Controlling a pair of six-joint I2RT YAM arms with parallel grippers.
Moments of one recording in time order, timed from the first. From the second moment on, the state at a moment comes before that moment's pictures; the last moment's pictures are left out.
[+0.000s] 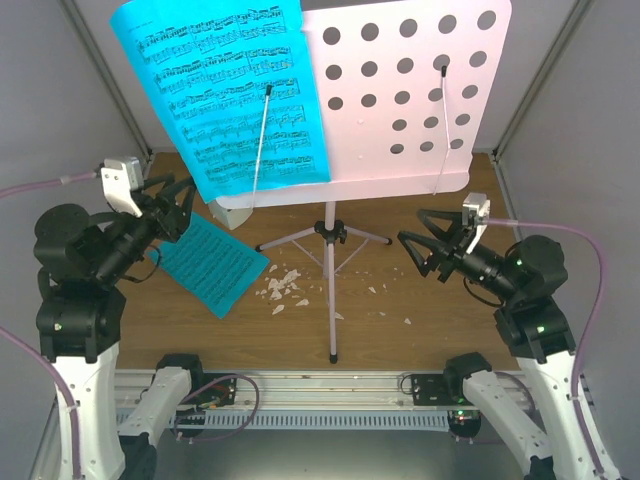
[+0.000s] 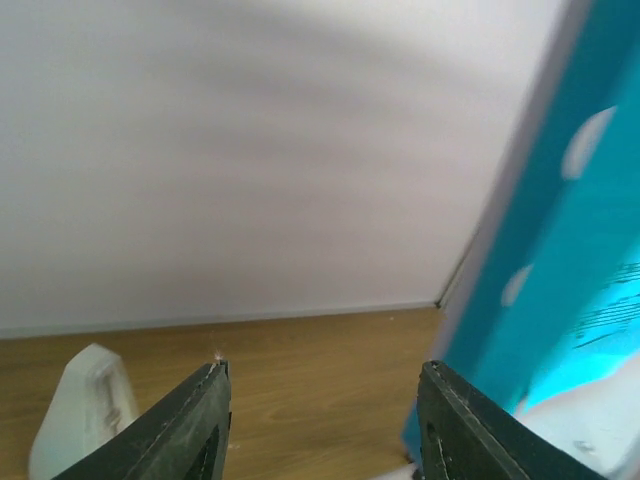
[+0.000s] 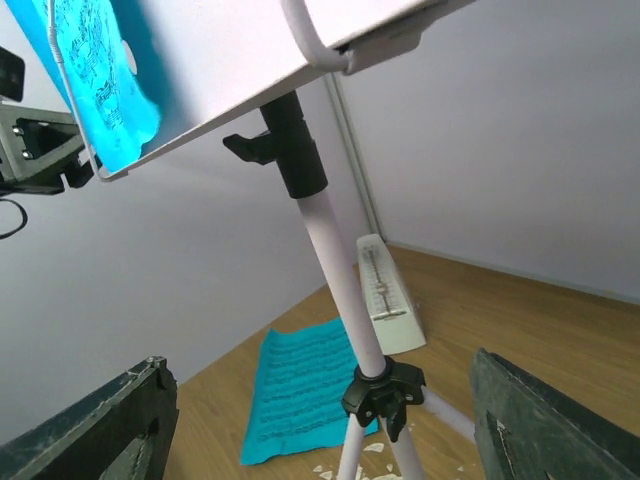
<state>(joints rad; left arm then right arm) 0.01 0.79 1.44 -0.70 0.41 -0.27 0.26 0.61 0.95 -0.30 -0.66 0.34</state>
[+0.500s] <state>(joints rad) 0.02 0.80 1.68 -0.72 0.70 -0.28 0.51 0.67 0.95 -0.29 -0.58 0.33</state>
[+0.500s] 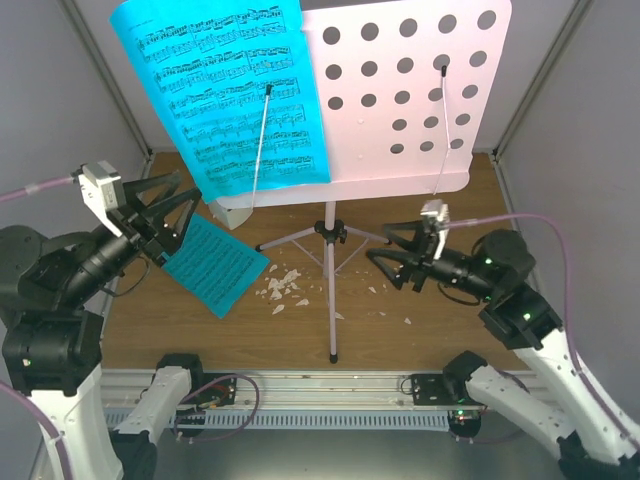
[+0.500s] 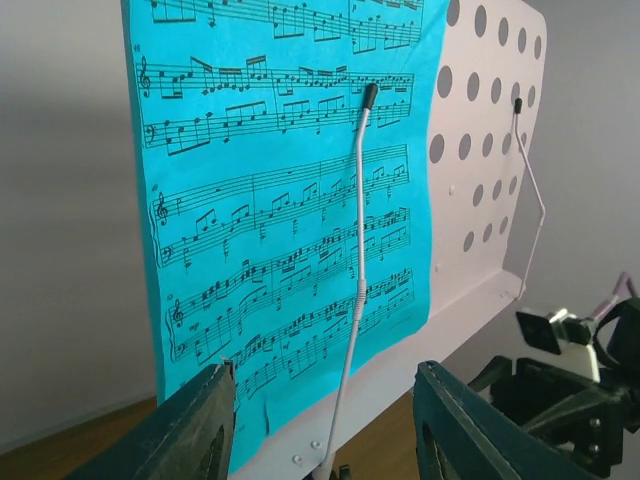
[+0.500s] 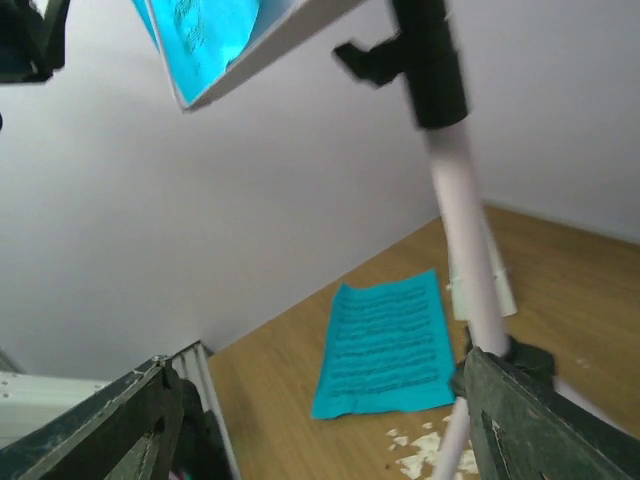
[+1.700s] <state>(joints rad) -0.05 0.97 1.79 -0.74 0.80 -0.28 1.13 1.17 1.64 -0.35 0.18 0.17</state>
